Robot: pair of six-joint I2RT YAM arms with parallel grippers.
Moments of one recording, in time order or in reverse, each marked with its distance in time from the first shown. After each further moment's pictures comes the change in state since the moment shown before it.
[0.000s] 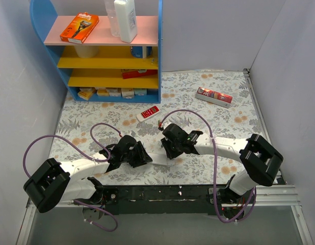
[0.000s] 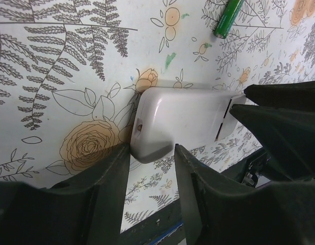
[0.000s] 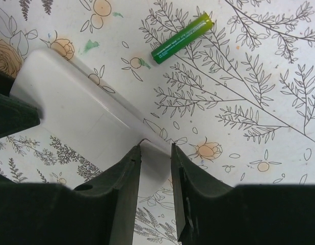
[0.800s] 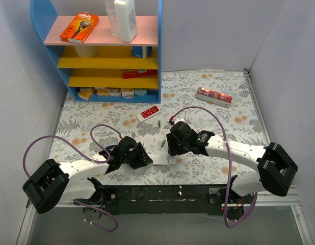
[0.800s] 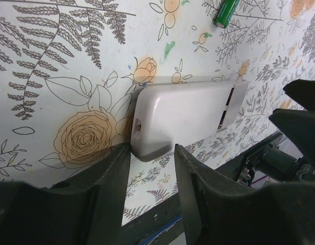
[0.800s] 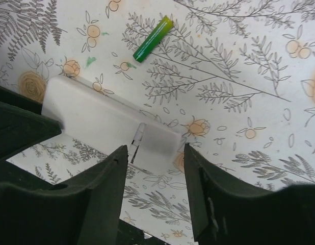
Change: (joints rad) left arm -0.018 -0.016 -0.014 0.001 0.001 -0.029; right arm -0.021 -0.147 -0.033 -0.059 0.059 0.196
